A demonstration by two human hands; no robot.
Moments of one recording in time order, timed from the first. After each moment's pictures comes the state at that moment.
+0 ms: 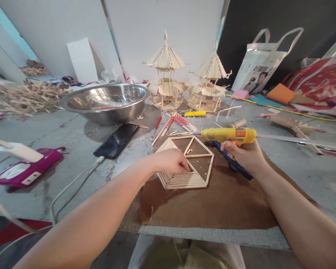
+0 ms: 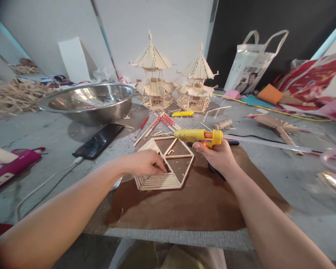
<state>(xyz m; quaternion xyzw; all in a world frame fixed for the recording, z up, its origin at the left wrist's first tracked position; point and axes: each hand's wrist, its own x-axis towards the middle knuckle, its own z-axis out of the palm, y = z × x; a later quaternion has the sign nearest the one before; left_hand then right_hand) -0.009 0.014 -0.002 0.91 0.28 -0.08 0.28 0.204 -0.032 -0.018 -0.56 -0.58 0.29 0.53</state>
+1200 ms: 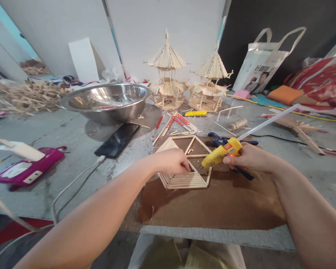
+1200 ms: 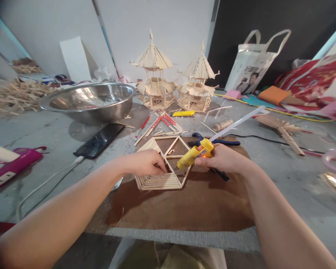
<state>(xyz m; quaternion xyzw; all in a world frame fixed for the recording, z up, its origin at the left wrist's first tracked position) -0.007 0.011 0.000 0.91 0.30 -0.08 0.27 0.230 -0.032 -0.005 -0.60 -0.68 0.38 0.18</state>
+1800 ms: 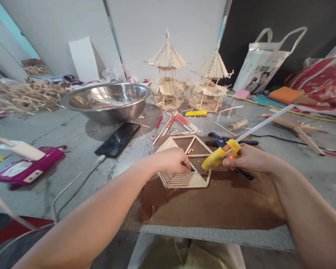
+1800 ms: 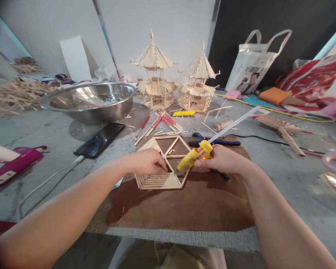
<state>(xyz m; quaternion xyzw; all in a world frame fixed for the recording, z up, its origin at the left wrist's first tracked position) -0.007 0.011 0.000 0.91 0.32 -0.07 0.27 0.232 -0.032 -0.010 -0.59 -0.68 0.40 0.16</state>
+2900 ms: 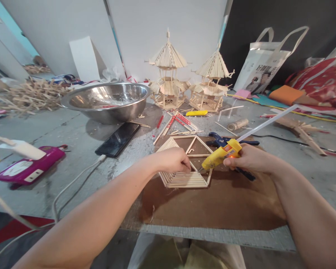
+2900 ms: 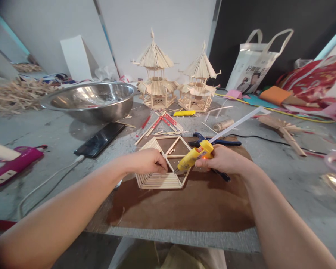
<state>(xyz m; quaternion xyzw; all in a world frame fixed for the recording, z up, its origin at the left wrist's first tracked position) -0.007 0.015 -0.004 0.91 0.31 -0.07 0.28 0.227 -0.033 -0.006 -0.60 -0.68 0.39 0.16</state>
